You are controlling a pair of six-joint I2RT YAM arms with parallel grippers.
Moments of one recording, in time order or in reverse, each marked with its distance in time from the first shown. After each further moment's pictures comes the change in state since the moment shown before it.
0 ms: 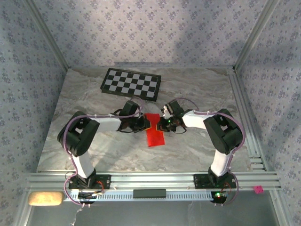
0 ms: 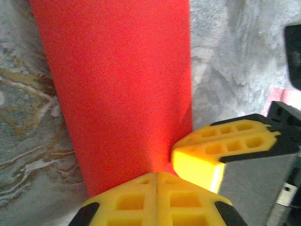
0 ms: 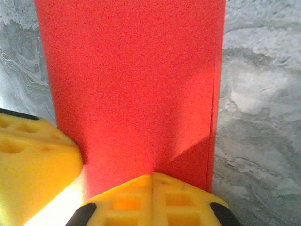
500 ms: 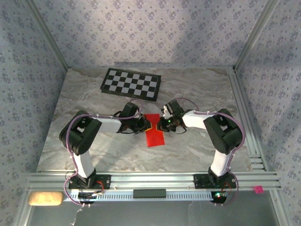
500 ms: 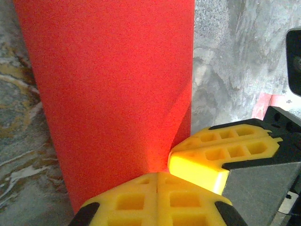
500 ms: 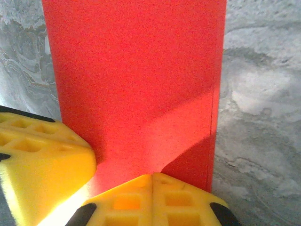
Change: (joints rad) left arm -0.001 0.015 -0.042 0.111 0.028 -0.079; right arm 0.000 0.001 0.000 0.001 -0.003 0.000
